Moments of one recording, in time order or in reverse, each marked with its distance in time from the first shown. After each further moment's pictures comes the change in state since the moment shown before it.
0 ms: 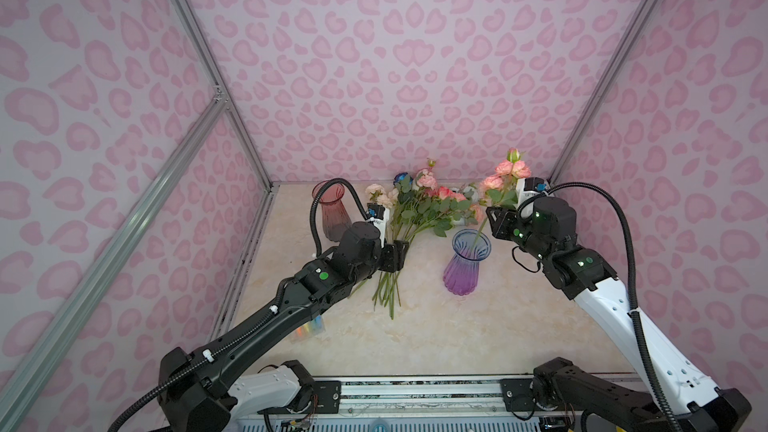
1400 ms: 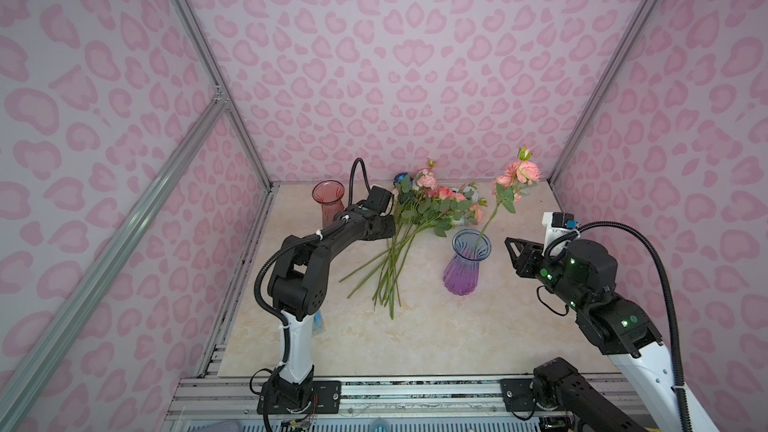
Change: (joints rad) left arm 0.304 0.875 0.520 -0.157 0.108 -0.030; right arm 0.000 -0.355 -0.172 -0.168 -0.019 -0.001
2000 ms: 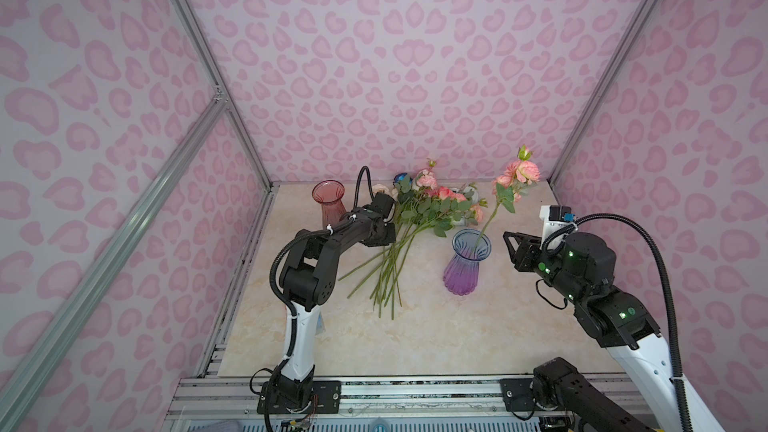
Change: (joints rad) left arm 0.004 0.088 0.021 -0.038 -0.022 0.021; right arm 0.000 0.042 0.041 0.015 0.003 -0.048
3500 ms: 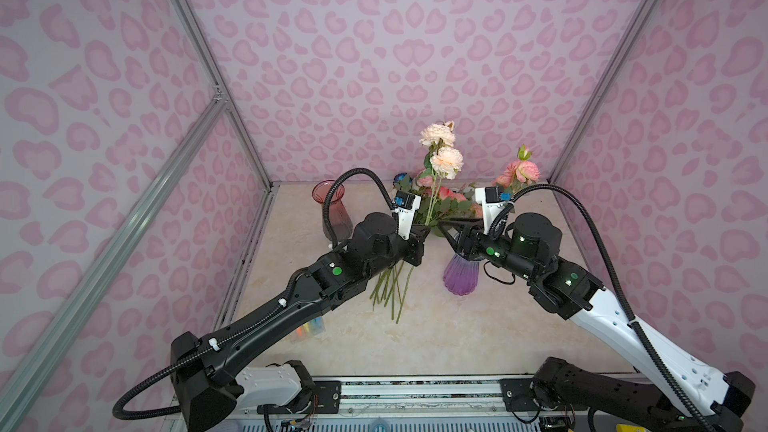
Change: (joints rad) left arm -0.447 -0.889 -0.387 0.342 -0.049 0.146; right arm 0.351 0.312 0.118 0.363 -0.107 0.069
